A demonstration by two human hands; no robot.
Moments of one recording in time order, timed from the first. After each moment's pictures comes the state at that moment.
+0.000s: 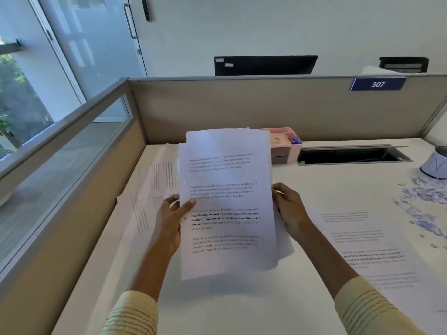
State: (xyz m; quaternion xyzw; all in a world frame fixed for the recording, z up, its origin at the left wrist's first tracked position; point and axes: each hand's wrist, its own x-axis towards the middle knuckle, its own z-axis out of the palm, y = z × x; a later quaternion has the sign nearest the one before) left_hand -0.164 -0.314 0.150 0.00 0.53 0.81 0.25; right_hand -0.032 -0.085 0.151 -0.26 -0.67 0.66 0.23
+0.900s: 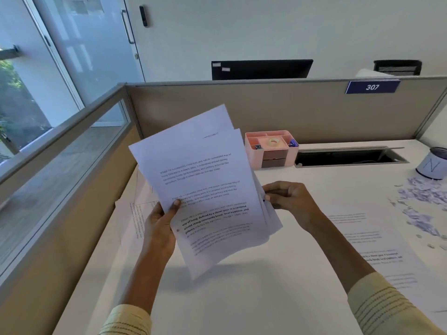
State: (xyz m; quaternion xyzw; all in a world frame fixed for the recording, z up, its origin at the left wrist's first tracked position) left_hand -0.161 -0.326 0.149 0.05 0.50 0.84 0.20; right_hand -0.017 -0.067 0.186 -0.17 -0.74 0.62 0.17
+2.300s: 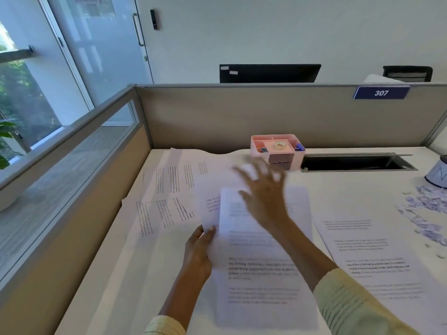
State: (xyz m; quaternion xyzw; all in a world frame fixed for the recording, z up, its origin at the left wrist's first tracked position) left_hand -0.108 -0.290 0.109 -0.05 0.55 0.78 0.30; right_hand -0.074 -0.127 0.187 -0.14 -0.93 0.00 0.35
